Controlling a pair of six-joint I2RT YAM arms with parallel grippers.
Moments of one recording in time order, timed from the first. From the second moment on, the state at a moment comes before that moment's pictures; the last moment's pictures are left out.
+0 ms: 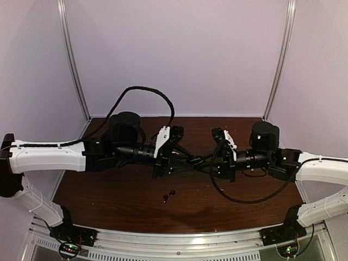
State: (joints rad) left arm -1.06 1.42 1.04 0.15 0.53 0.20; right arm 0.88 1.11 0.73 0.16 -0.62 -0.03
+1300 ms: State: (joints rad) left arm -1.06 1.43 1.06 0.16 0.51 0.16; right arm 0.89 1.11 0.73 0.17 -0.61 -0.05
